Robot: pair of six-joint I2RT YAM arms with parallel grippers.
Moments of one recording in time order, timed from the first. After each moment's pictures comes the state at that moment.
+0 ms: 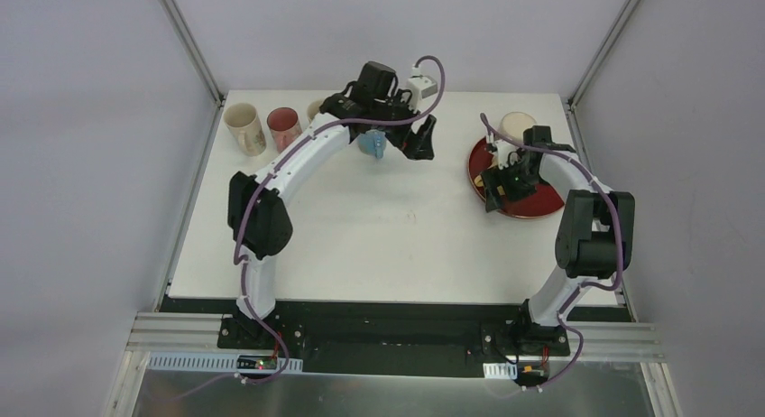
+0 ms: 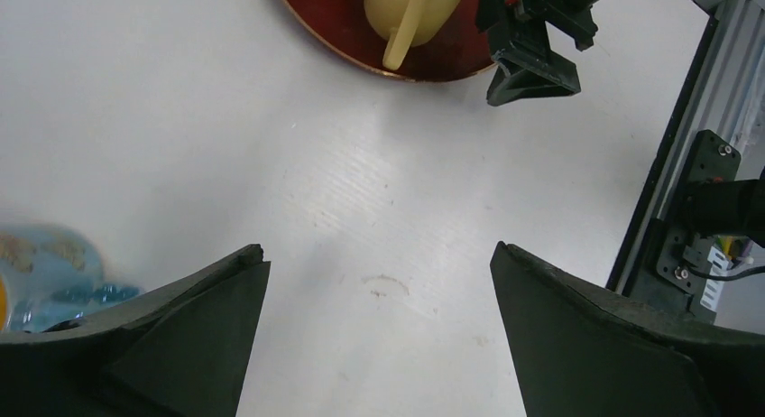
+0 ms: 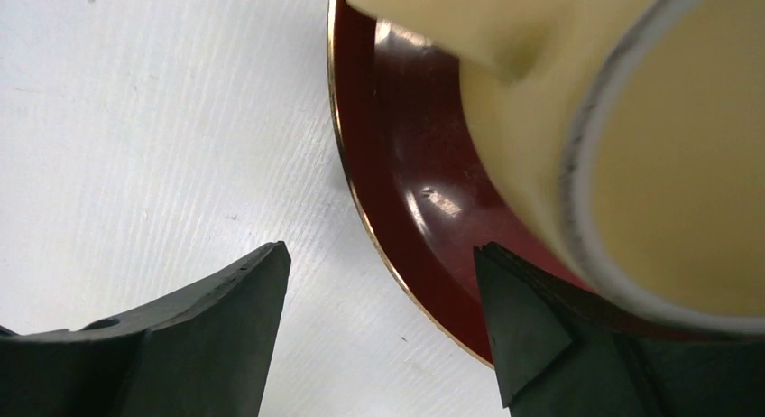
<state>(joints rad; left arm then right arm) -0.62 2.03 2.01 -0.62 0.54 0.07 -0.02 1.75 1.23 -0.78 -0.35 -0.49</state>
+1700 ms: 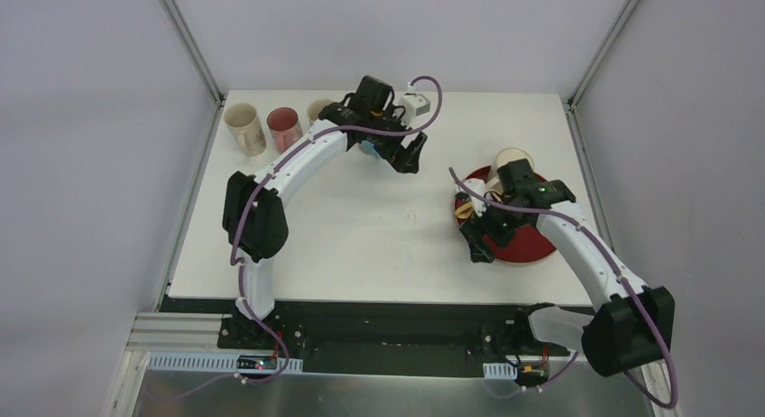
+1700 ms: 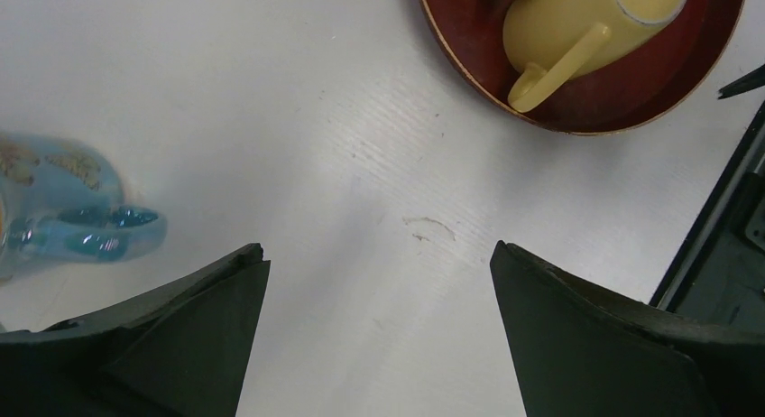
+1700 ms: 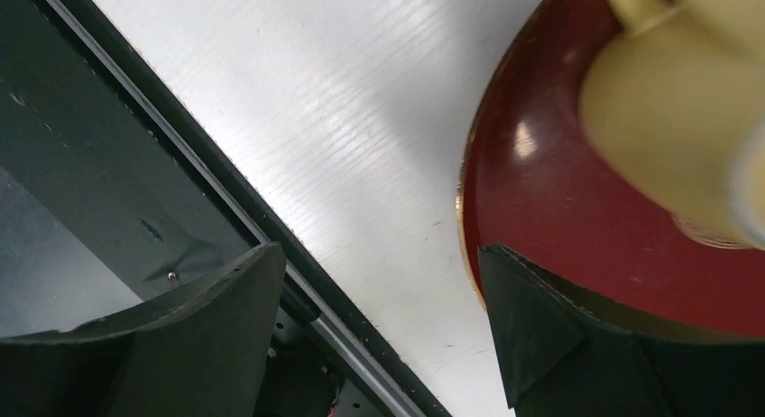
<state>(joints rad) -0.57 1.93 1.83 -0.67 0.45 0.15 0.31 1.23 0.94 -1.07 -0.38 -0.57</state>
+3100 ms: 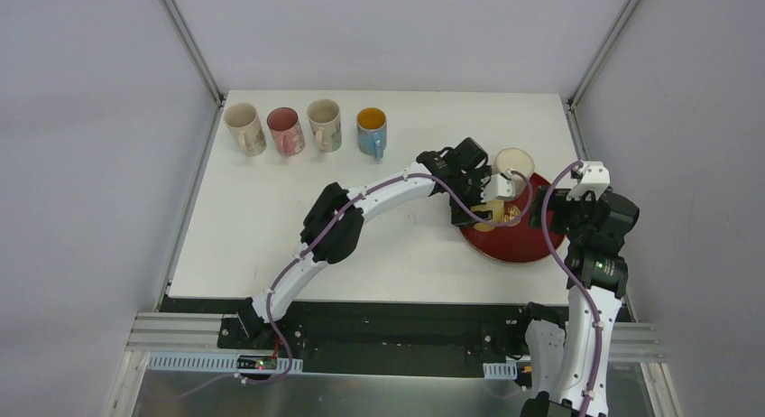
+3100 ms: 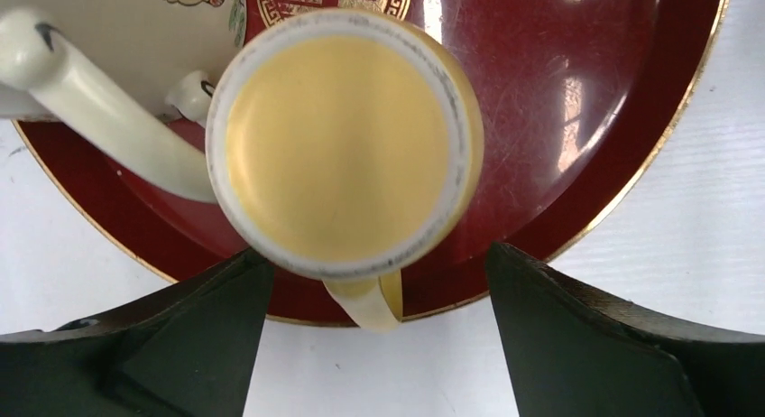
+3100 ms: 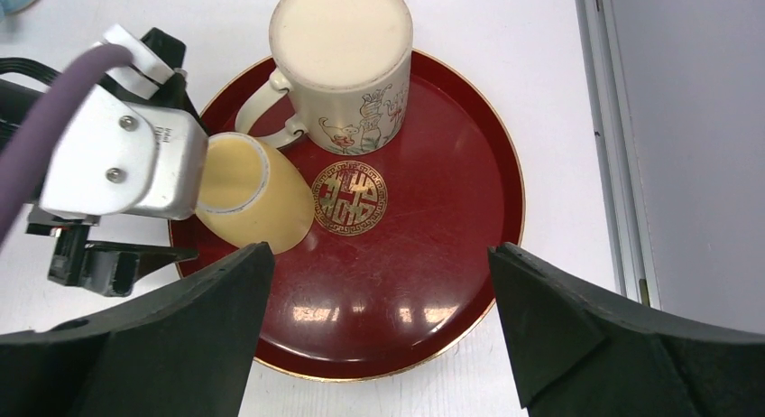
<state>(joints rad) -0.95 2.42 2.19 -0.66 0.39 0.59 -0.32 0.63 0.73 -0.55 -0.32 -0.16</state>
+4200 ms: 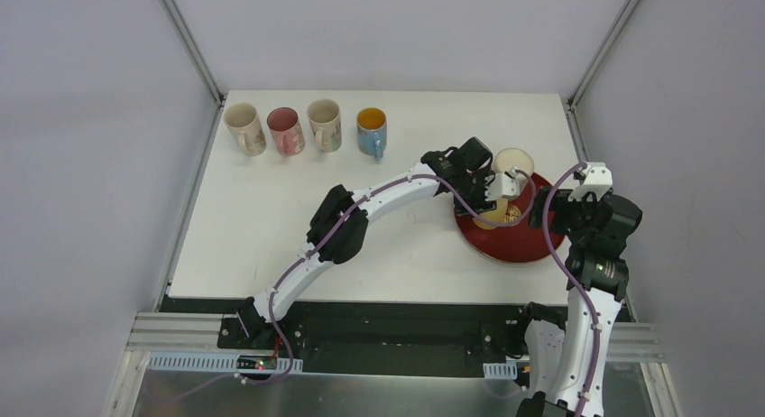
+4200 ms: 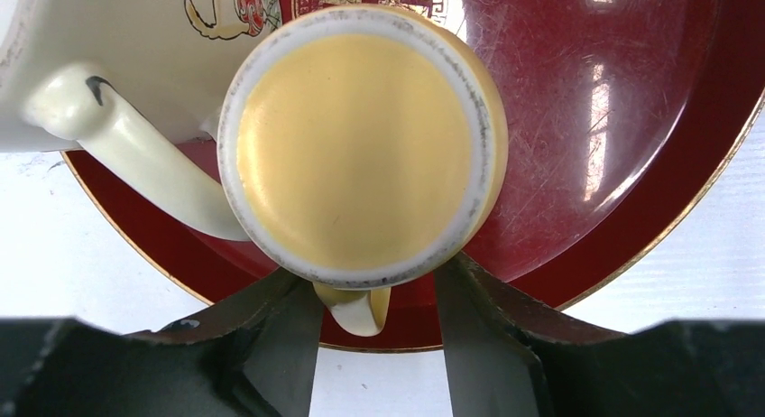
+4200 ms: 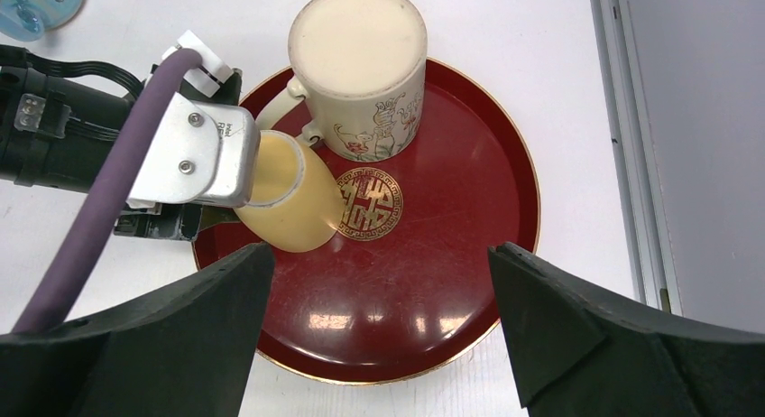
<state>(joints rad) -0.96 2.50 2.31 -0.68 0.34 0.61 -0.35 0.61 0.72 -0.55 -0.38 -0.14</state>
